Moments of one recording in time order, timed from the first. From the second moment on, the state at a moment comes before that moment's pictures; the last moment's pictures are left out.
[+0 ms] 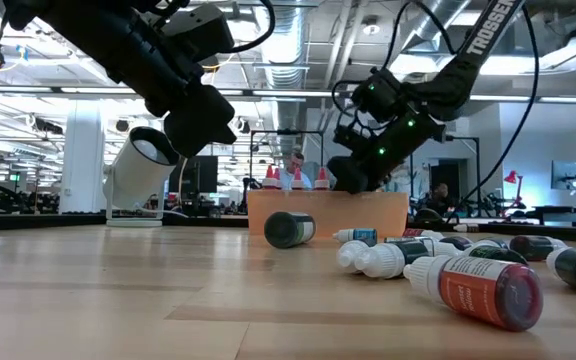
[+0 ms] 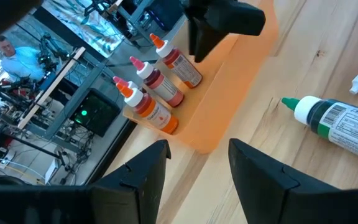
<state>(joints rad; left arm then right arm) -0.39 1.70 0.94 -0.35 -1.19 -0.41 -0.41 1.79 0.80 0.33 0.17 -0.06</state>
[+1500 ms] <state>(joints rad) -0.39 1.70 0.94 -0.35 -1.19 -0.41 -0.47 1.79 0.88 0.22 0.17 -0.01</state>
